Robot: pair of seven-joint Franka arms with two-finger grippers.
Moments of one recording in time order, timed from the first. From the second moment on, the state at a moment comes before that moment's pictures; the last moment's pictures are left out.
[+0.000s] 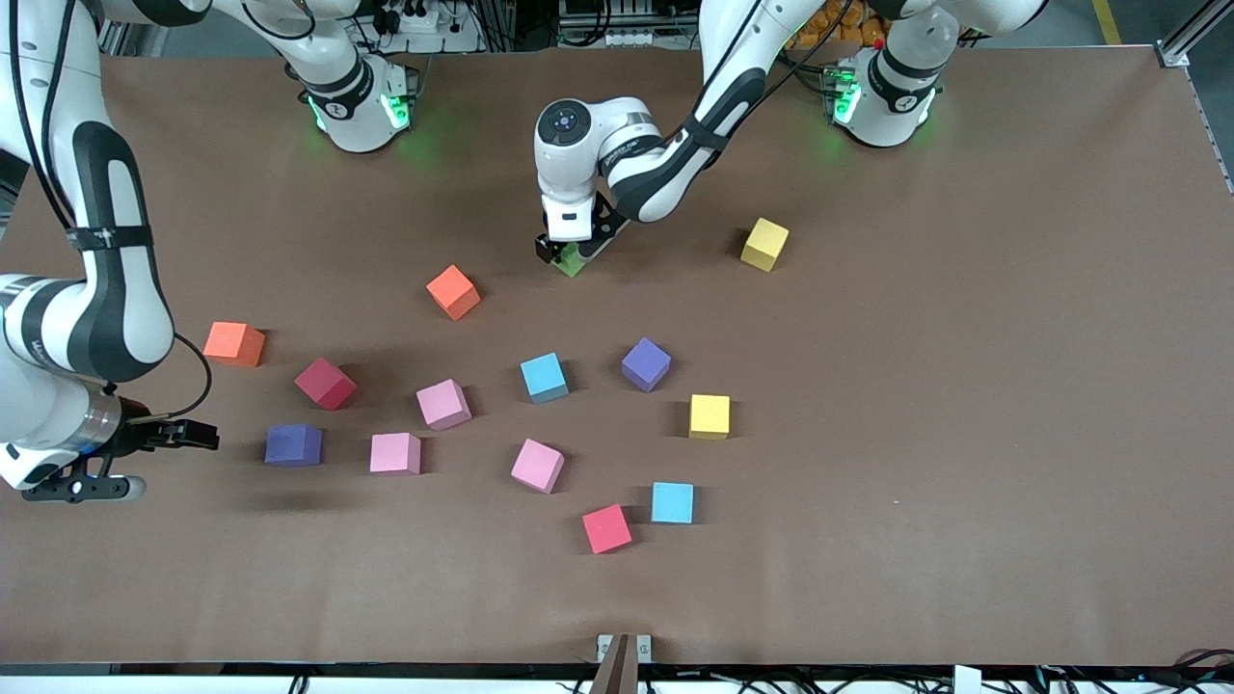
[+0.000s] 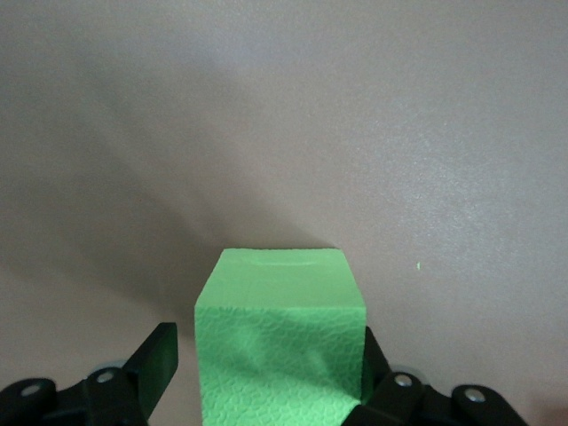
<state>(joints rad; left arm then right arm) -0.85 0.71 -0.29 -1.70 0.17 2.44 -2.05 -0.09 0.58 -0.07 -1.50 0.03 2.07 -0.18</state>
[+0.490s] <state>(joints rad) -0.85 0.71 -0.30 -1.70 0.17 2.46 -2.01 -0.09 0.58 -0.07 -1.50 0.03 2.07 -0.18</state>
